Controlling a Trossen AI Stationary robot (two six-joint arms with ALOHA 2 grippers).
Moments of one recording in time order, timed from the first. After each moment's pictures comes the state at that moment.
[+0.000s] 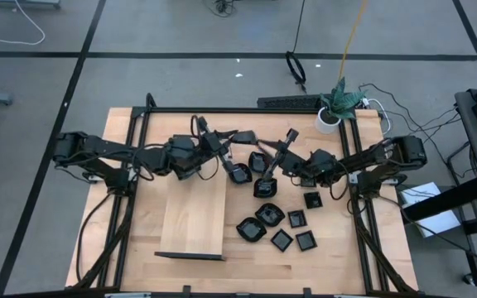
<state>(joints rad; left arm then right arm) -0.02 1.41 0.93 0.55 -0.63 0.37 0.02 1.53 0.57 1.32 0.37 -0.62</state>
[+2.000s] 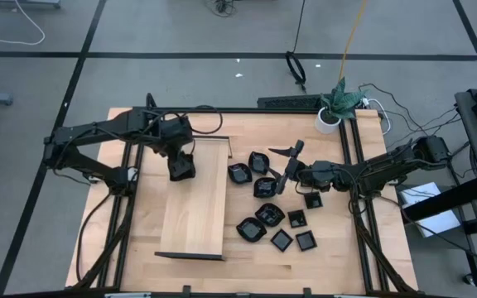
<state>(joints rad) 0.18 1.31 1.41 -1.35 -0.09 -0.26 0.14 1.27 0.51 0.70 0.60 -0.25</state>
